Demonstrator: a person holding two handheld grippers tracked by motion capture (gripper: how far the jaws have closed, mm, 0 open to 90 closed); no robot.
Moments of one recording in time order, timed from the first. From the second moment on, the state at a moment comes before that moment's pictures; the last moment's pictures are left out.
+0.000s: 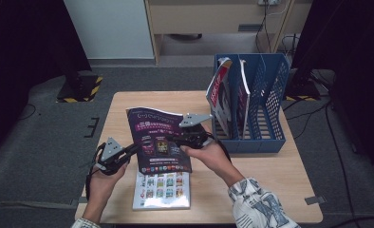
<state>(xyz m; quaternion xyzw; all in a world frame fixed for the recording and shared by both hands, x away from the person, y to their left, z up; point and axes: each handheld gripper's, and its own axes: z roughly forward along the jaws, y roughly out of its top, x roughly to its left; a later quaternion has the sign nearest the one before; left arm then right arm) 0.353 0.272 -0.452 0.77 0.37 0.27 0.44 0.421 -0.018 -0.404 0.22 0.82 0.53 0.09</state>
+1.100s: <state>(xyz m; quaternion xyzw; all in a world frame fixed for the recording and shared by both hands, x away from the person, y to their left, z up) 0.354 0.277 -0.451 0.76 0.36 0.27 0.46 0.427 -0.020 -0.405 0.21 0.83 0.51 0.07</state>
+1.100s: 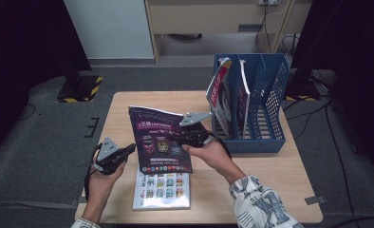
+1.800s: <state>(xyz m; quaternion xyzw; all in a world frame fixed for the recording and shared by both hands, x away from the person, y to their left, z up) 0.356 0.263 -0.468 0.78 0.38 0.25 0.43 0.425 -0.014 -0.403 0.21 0.83 0.51 0.07</state>
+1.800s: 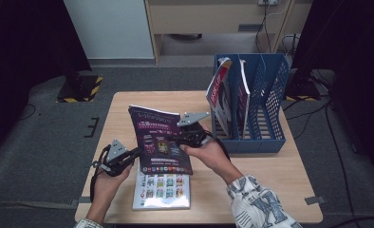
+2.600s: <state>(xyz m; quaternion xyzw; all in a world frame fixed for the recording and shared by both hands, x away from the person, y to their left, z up) 0.356 0.267 -0.472 0.78 0.39 0.25 0.42 0.426 -0.020 -0.374 0.22 0.82 0.53 0.09</state>
